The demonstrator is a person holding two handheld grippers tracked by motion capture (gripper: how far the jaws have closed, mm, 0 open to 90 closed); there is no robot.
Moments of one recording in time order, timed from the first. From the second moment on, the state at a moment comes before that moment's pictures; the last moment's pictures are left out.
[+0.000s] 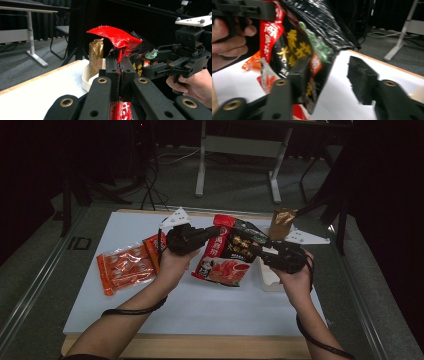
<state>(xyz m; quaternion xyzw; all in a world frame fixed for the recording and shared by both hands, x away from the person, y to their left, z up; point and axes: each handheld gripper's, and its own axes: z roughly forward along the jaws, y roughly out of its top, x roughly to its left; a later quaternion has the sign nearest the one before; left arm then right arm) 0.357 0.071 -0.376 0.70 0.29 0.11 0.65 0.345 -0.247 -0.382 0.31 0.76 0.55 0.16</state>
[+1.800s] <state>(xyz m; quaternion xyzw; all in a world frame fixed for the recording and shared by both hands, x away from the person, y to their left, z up) 0.335 0.102 -0.395 0.75 0.28 0.11 0.59 0.354 -0.282 -0.313 0.31 0.75 0.55 0.21</state>
